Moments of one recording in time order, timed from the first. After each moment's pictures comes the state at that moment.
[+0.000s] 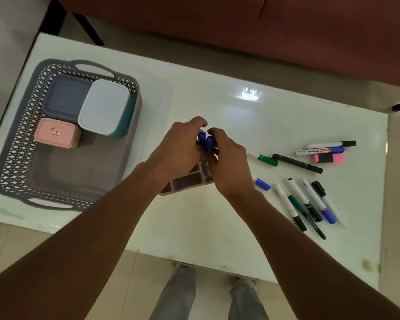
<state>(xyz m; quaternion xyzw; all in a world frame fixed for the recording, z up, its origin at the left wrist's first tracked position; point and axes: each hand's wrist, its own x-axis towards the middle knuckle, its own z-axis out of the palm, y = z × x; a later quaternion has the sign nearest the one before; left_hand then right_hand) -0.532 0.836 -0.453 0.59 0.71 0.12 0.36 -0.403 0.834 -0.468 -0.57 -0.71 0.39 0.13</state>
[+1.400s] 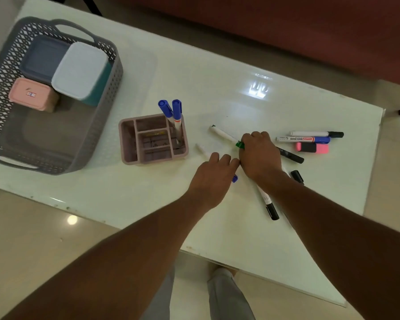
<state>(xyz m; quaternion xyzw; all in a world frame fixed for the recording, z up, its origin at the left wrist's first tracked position) -0.370 0.776 -0.549 0.73 0.65 0.03 0.21 -0.262 0.868 -0.547 -0.56 -0.81 0.14 -0.08</state>
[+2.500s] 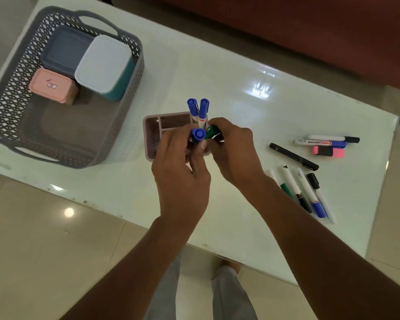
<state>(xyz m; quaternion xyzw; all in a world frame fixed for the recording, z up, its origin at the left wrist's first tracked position) -0.439 0.735 -0.443 0.40 0.78 0.47 0.11 -0.366 0.823 -0.473 -0.52 -0.75 0.39 0.10</state>
